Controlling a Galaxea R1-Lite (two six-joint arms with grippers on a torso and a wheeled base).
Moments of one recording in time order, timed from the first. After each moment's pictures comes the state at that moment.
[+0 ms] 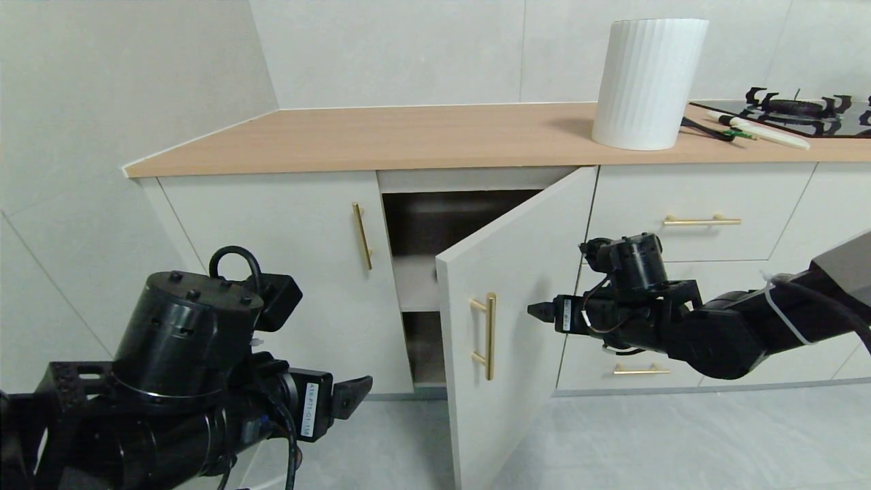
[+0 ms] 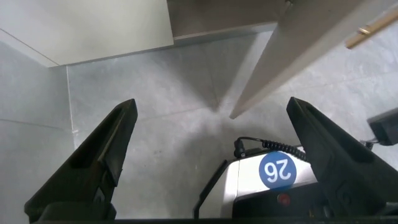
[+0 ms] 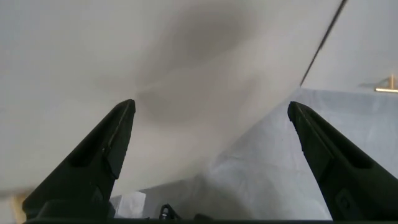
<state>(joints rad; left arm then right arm) -0.65 1.45 -0.69 -0.06 0.33 -0.34 0.49 2.02 -1.04 -0.45 -0.08 0.38</state>
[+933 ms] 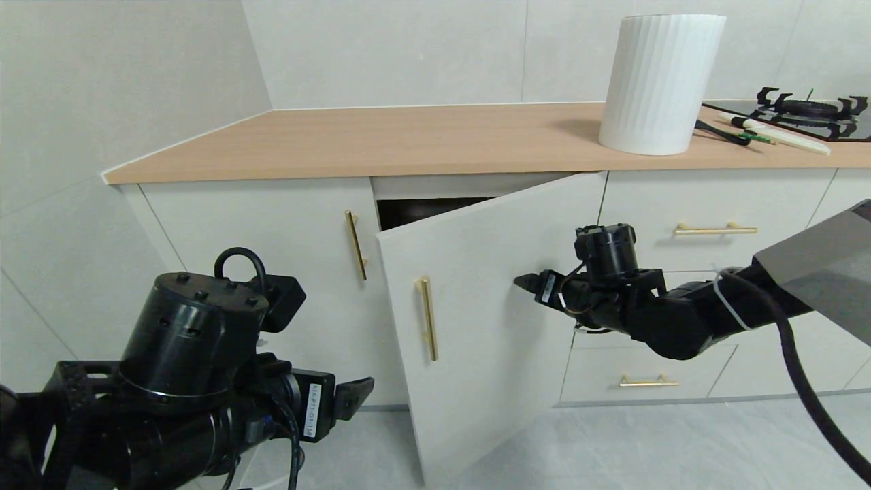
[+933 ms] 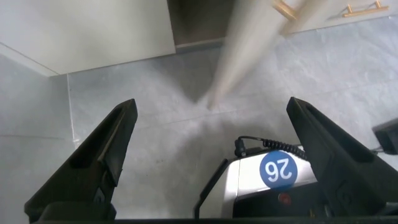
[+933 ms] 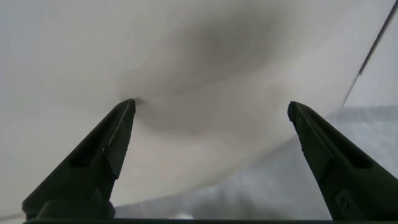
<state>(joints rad) -0.65 1.46 -0.69 -0.06 0.33 -0.34 0.49 2.14 -1.21 -0.49 -0.12 0.62</state>
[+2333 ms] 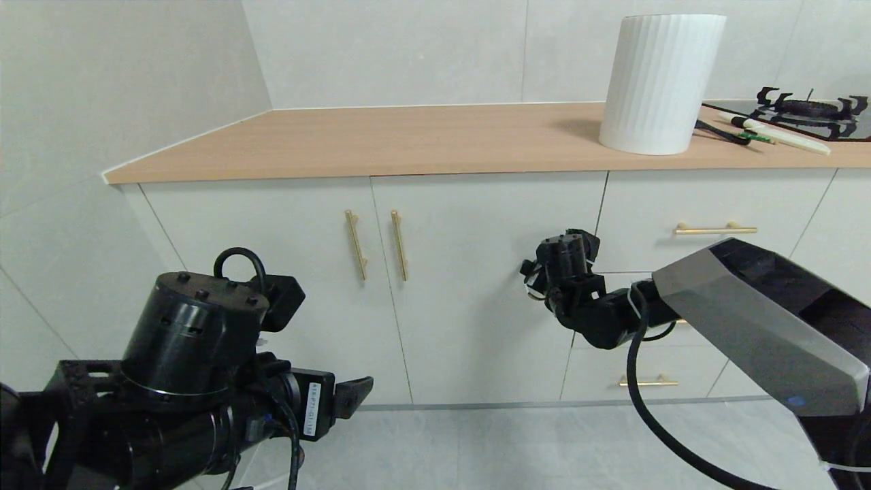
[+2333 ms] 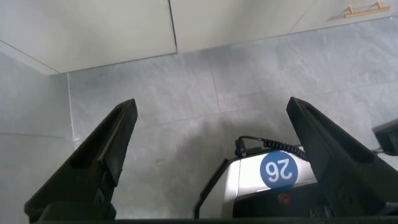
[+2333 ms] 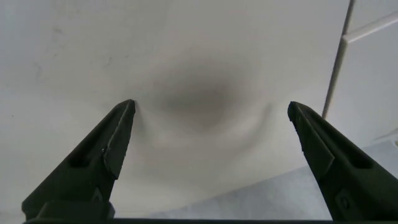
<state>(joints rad) -0.65 1.46 -0.69 -0.06 0.33 -0.34 0.47 2.45 -1.57 -0.55 -0.53 0.66</state>
